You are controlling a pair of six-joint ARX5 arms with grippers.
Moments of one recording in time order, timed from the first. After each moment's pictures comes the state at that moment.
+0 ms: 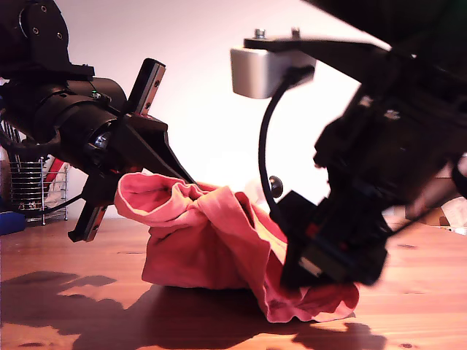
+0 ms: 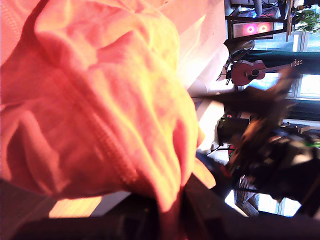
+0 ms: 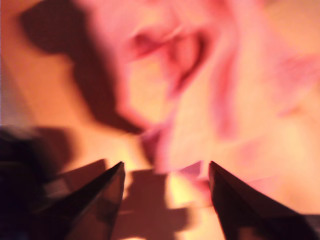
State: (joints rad) left arm -0.44 1.75 1.02 -0.60 1.05 -0.25; right arm 1.05 1.31 0.53 -0.06 0.44 -0.28
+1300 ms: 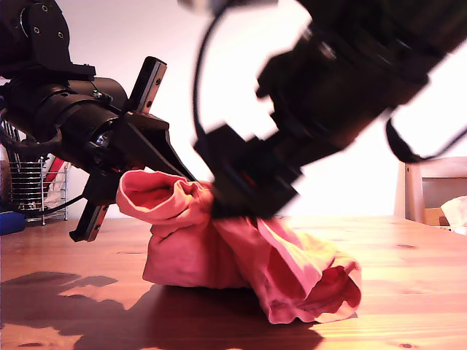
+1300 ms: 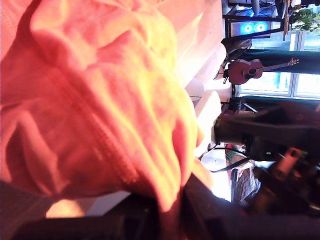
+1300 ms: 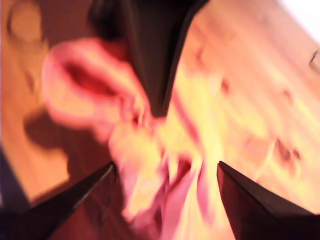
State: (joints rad) left arm -0.44 1.75 1.02 -0.60 1.06 -0.26; right arm 1.16 1.31 0.55 0.16 0.48 -0.12
